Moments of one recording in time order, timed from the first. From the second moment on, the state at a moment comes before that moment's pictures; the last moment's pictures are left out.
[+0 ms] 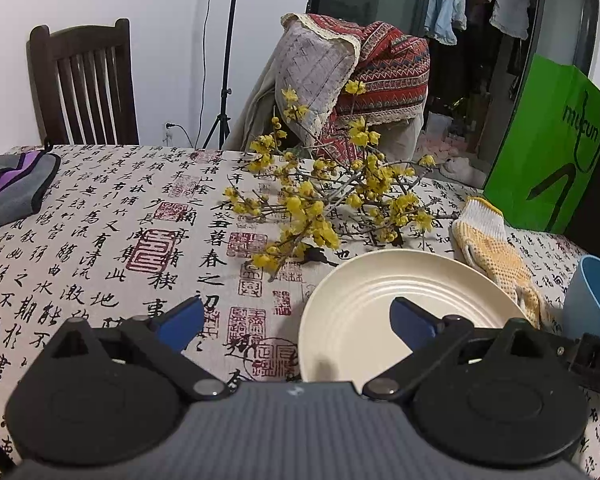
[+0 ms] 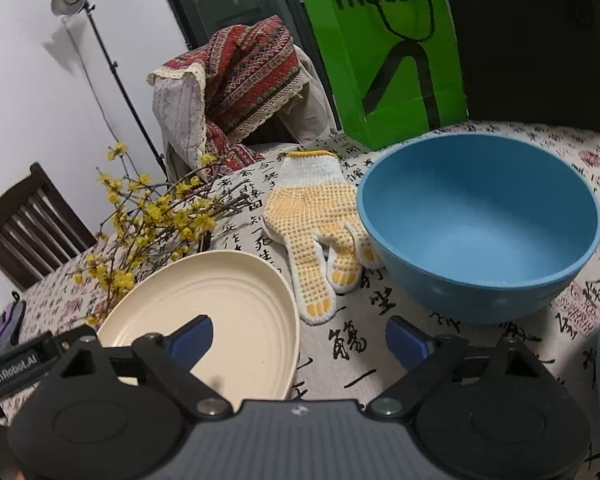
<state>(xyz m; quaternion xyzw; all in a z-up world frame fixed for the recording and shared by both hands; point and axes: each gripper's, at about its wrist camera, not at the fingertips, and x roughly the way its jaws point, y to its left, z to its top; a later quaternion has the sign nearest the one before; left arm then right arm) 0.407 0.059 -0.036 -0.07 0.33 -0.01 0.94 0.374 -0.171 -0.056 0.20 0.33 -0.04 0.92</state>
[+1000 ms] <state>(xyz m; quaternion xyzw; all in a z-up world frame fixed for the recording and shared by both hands) 0.422 0.071 -0.053 -0.11 0.39 -0.01 0.91 0.381 -0.155 -0.064 0.19 0.35 -0.03 0.92</state>
